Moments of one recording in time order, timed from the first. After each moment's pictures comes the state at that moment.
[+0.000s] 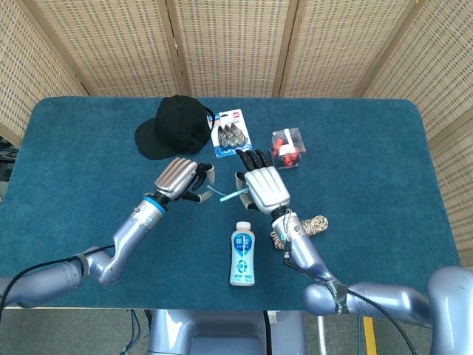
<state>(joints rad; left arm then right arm) -0.91 -1.59 -0.28 -1.28 1.31 0.90 -0.22 0.96 -1.57 0.33 -1.64 -0.83 1.09 -0.54</state>
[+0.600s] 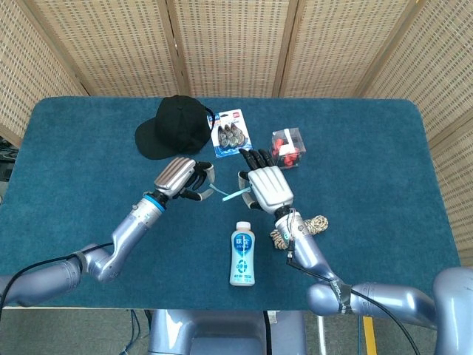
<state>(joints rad) -0.91 -1.58 -0.27 -1.26 1.33 0.87 -0.37 0.95 -1.55 0.33 -1.66 -0.82 1.08 -0.51</state>
